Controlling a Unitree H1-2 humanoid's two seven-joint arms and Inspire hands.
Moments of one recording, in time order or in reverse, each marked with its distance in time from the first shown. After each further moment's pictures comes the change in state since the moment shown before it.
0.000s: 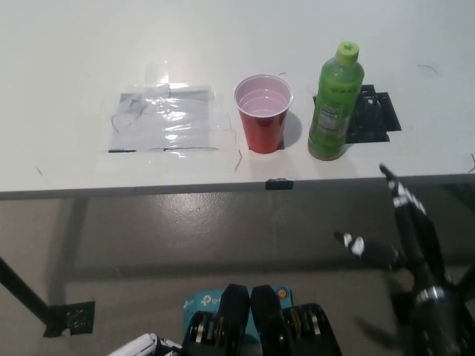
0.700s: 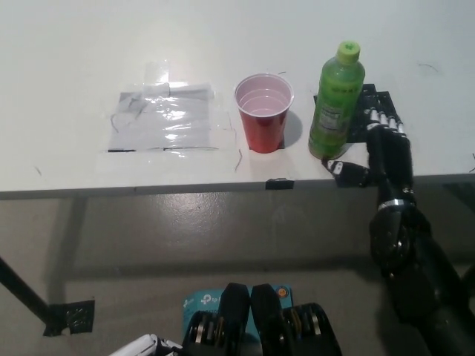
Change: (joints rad) left_arm 0.000 0.003 -0.003 -0.003 -0.001 0.000 0.000; right_arm -0.512 0.011 0.004 0.829 -0.175 -0.267 -0.357
